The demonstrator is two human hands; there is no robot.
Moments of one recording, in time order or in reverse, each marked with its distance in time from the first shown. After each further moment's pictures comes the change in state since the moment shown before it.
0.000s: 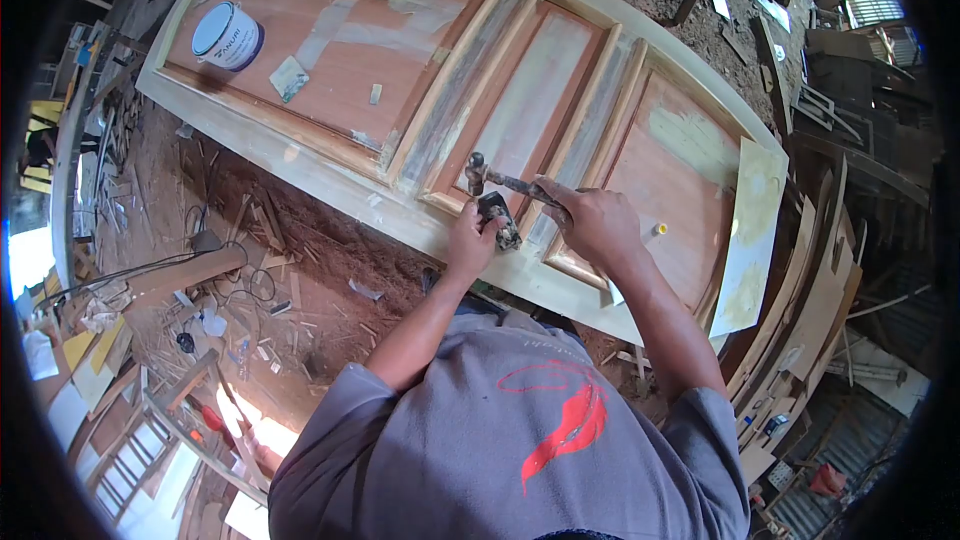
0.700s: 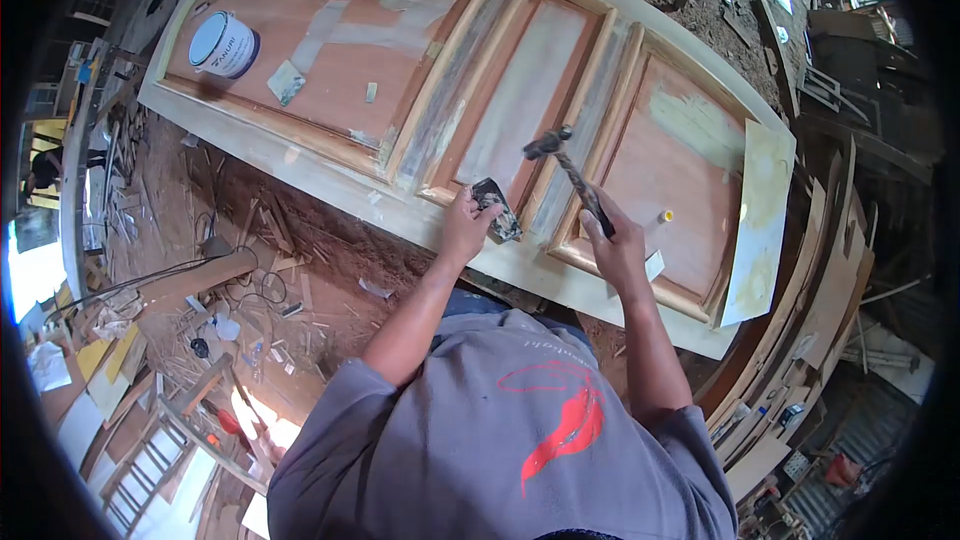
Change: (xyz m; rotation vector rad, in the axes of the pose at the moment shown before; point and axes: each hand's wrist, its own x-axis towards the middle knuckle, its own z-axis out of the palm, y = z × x) left_hand 0.019 0.017 -0.015 -0.061 -0.102 -0.190; right_hand -0.059 0.043 0.081 0.721 0.385 0.269
